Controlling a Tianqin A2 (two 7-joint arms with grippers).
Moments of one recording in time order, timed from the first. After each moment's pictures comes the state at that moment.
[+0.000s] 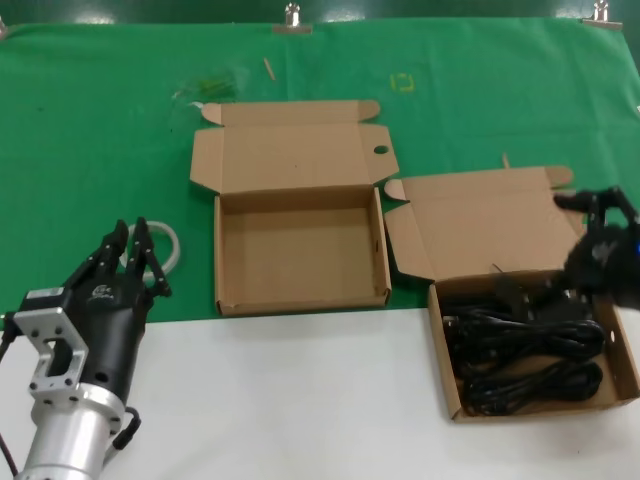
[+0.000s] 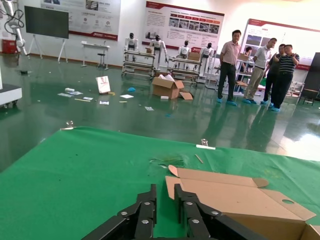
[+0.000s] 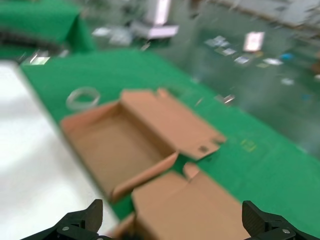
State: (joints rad) left arm 0.00 -0.12 1.60 -1.60 -1.80 0.00 0.00; right arm 0.38 1.04 -2.01 1.59 1.76 -0.55 0.38
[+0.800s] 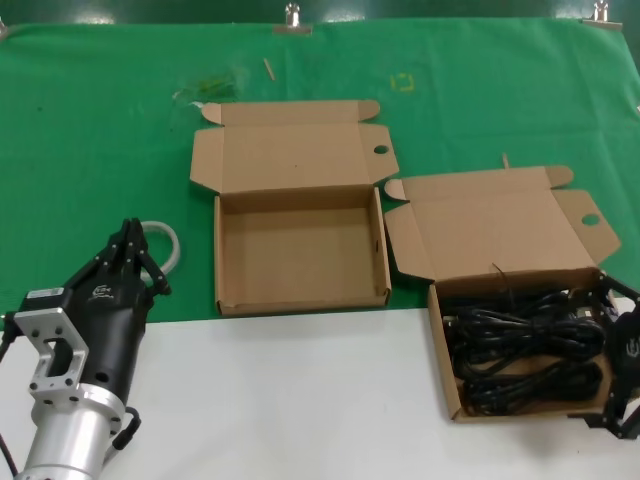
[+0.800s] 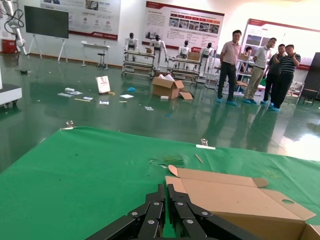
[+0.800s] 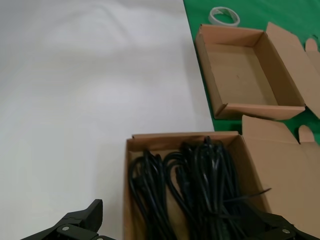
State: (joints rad) left arm 0.00 -0.12 1.60 -1.60 -1.80 0.00 0.00; right arm 0.54 1.01 -2.03 1.33 1.64 -1.13 -0.15
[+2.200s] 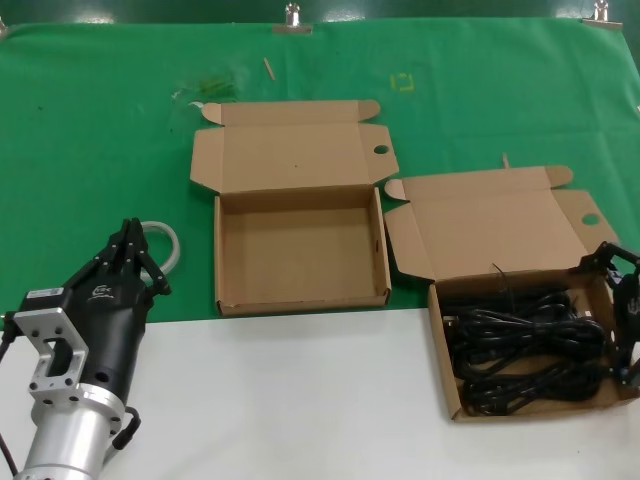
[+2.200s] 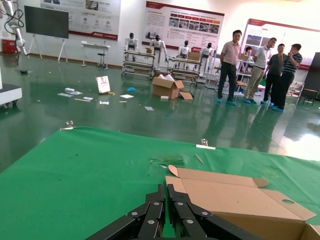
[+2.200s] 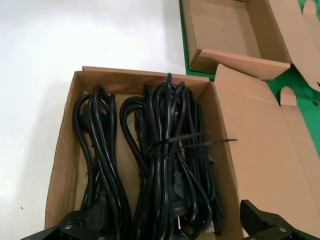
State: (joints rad) left arm 0.00 -0.12 1.60 -1.60 -1.80 0.00 0.00; right arm 0.85 0.78 -2.06 0.80 1.44 -1.19 -0.47
